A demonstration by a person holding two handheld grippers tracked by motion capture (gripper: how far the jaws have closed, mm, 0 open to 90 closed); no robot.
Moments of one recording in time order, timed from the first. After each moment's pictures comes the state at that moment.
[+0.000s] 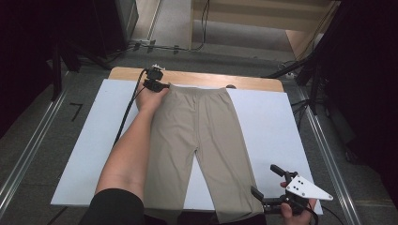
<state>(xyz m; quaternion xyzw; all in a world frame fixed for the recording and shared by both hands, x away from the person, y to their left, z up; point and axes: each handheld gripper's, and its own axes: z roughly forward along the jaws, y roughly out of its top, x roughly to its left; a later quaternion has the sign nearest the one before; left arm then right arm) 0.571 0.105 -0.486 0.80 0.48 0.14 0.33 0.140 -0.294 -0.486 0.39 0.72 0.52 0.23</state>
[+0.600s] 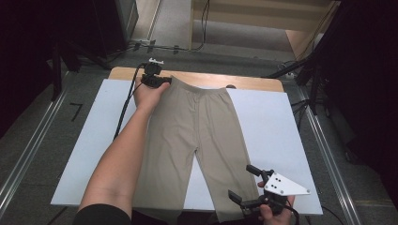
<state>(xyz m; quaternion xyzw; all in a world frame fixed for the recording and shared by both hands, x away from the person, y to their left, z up) 0.544 0.106 -0.442 0.78 0.45 0.13 0.41 0.146 -0.233 -0.466 0.36 0.73 0.55 0.17</state>
